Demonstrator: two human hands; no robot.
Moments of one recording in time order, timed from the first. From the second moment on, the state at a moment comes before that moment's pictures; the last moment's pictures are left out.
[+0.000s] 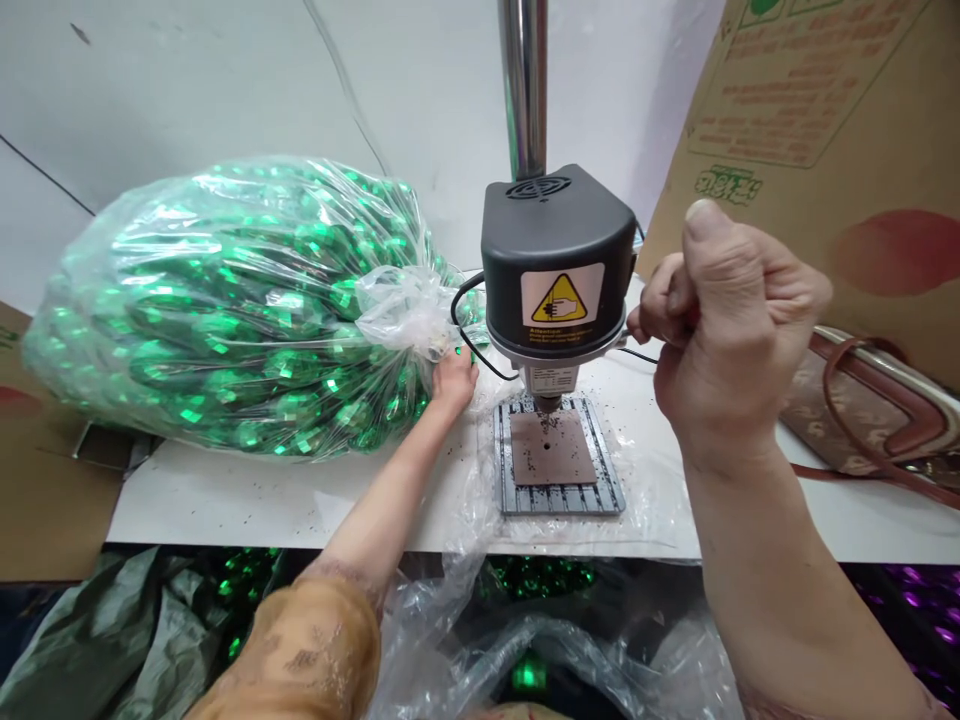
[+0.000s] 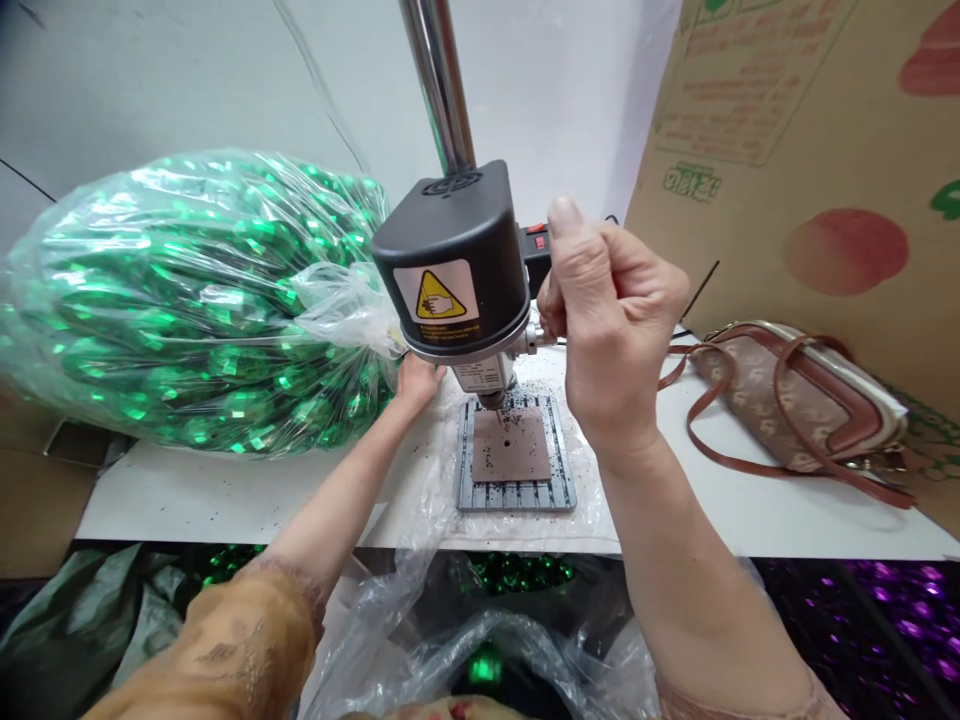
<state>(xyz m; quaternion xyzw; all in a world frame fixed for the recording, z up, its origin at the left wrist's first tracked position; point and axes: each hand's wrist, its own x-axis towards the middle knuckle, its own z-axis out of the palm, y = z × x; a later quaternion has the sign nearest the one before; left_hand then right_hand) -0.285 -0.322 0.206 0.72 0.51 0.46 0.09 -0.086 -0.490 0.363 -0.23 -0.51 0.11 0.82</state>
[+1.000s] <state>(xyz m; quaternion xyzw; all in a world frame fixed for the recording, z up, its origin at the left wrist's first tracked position) -0.242 -0.441 0.167 0.62 0.32 0.51 0.50 -0.087 -0.489 0.362 -0.22 -0.54 0.10 0.81</state>
